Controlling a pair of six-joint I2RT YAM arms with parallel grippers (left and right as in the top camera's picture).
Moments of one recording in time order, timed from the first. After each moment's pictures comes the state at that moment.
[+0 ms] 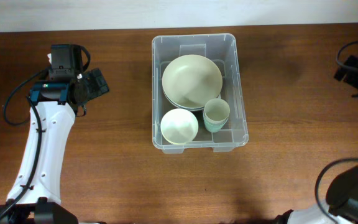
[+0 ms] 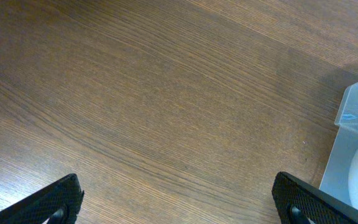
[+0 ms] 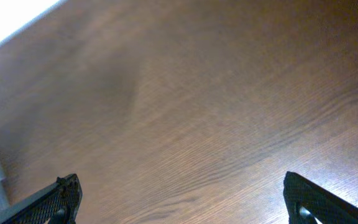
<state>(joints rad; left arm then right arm) 0.01 1.57 1.43 -0.87 -0.19 -0.37 -0.53 1.74 1.67 -0.89 -0.13 0.08</state>
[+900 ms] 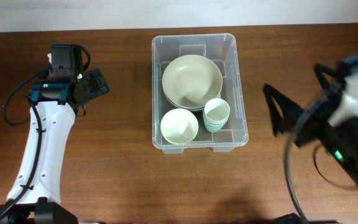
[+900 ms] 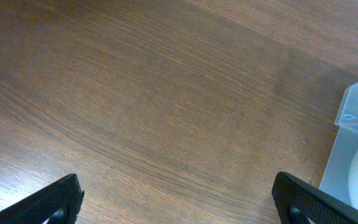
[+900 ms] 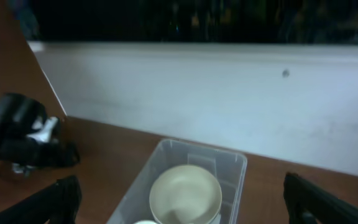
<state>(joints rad) 0.01 1.57 1.43 -0.87 -0.19 -0.37 0.29 0.93 1.67 -0.89 -0.13 0.08</state>
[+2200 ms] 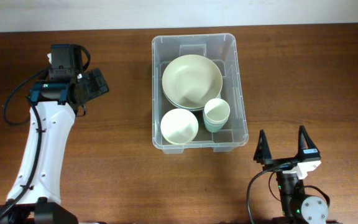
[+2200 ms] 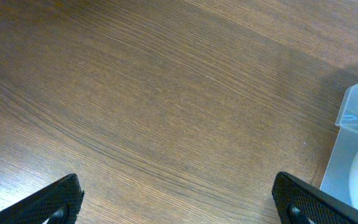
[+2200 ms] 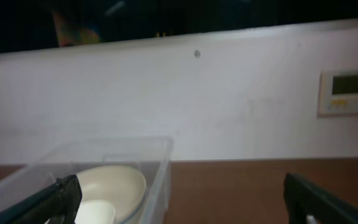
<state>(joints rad) 0.01 1.57 1.43 -0.87 -0.20 -0.37 0.09 0.01 0.01 0.22 0.01 0.07</state>
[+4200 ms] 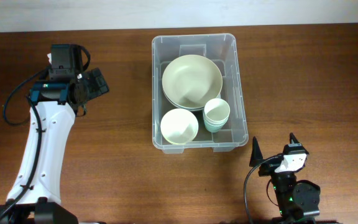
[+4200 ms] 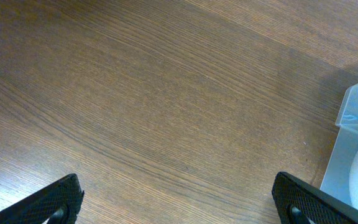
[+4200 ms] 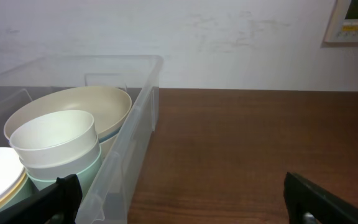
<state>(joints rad) 0.01 1.57 1.43 -0.87 -0.20 -0.37 0.09 0.01 0.01 -0.07 0.02 0.01</state>
